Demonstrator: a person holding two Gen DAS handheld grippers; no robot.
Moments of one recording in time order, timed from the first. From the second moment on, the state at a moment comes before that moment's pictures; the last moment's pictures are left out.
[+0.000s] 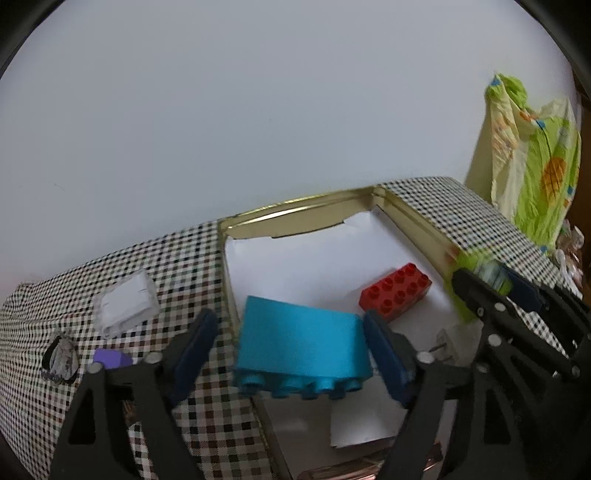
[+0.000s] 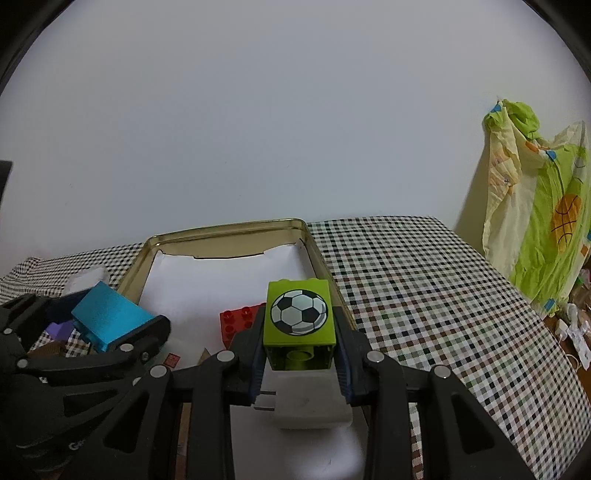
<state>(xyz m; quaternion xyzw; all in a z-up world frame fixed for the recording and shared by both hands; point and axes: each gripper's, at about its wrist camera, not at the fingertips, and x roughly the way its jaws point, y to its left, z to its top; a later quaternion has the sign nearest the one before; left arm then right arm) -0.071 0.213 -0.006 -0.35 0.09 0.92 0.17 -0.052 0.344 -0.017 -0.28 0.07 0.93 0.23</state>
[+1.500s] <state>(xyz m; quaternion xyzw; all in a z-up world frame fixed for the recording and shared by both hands) -0.034 0.115 -0.001 -0.17 0.06 0.98 0.03 0.019 0.306 0.013 0.04 0.04 0.93 0.37</state>
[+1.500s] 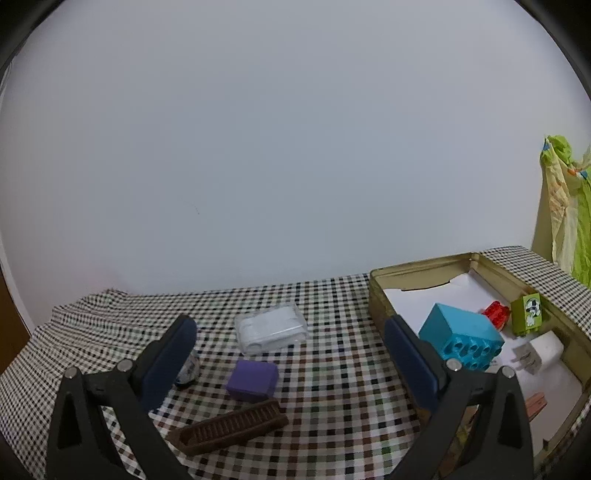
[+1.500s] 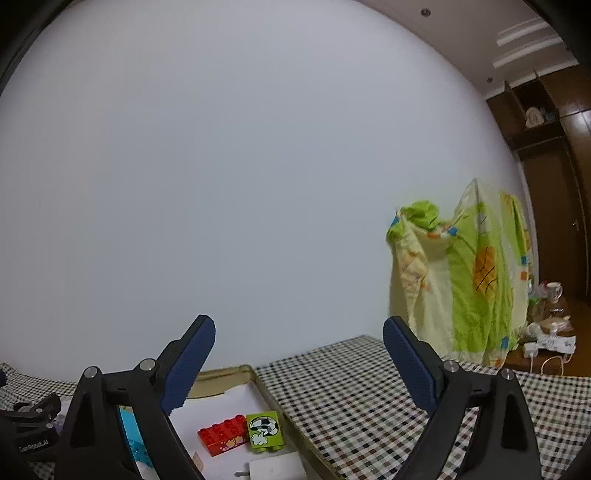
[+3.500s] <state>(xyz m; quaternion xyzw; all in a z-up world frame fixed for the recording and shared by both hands) -0.077 -0.096 -0.008 -0.24 0.01 0.97 -0.06 -0.079 0.125 -0.018 -0.15 0.05 0.97 0.17</state>
